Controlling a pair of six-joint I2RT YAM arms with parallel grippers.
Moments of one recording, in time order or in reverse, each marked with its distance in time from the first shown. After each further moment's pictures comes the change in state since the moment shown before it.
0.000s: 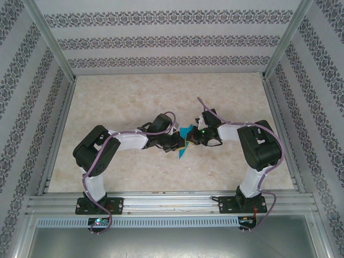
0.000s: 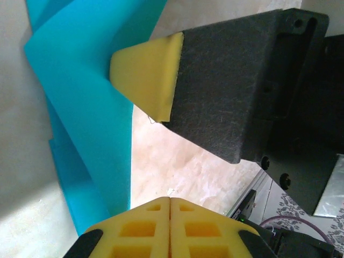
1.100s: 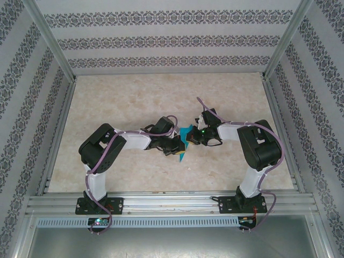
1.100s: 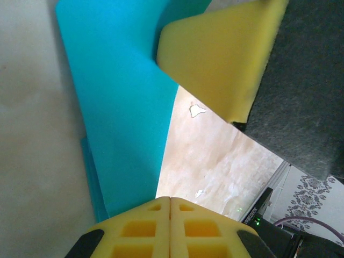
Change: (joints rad) left arm -0.012 0.068 0.009 -0.020 0.013 0.000; right arm 0.000 0.003 0.011 -0.021 0.003 -0.020
